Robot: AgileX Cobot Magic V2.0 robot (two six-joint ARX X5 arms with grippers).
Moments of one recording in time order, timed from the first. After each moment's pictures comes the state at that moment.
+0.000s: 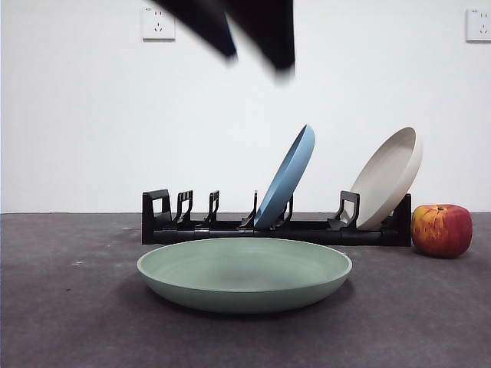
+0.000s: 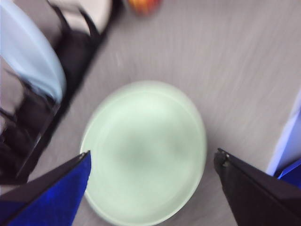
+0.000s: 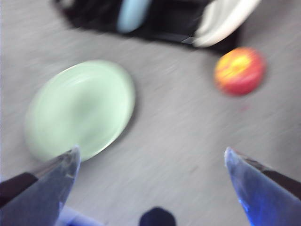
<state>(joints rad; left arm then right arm) -1.17 1.26 1.12 -0.61 -0.38 0.13 0.11 0.83 1.01 -0.94 -0.27 -0.09</state>
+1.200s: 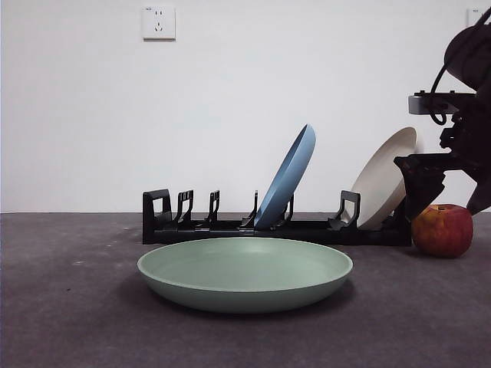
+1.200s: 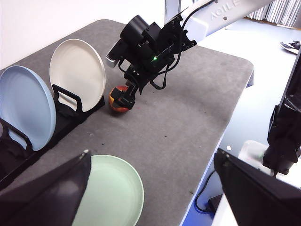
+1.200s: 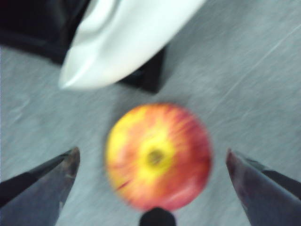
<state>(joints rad) -1.17 0.89 1.21 -0.70 -0.18 -0.09 0.07 1.67 1.01 -0.21 -0.05 -0.22</state>
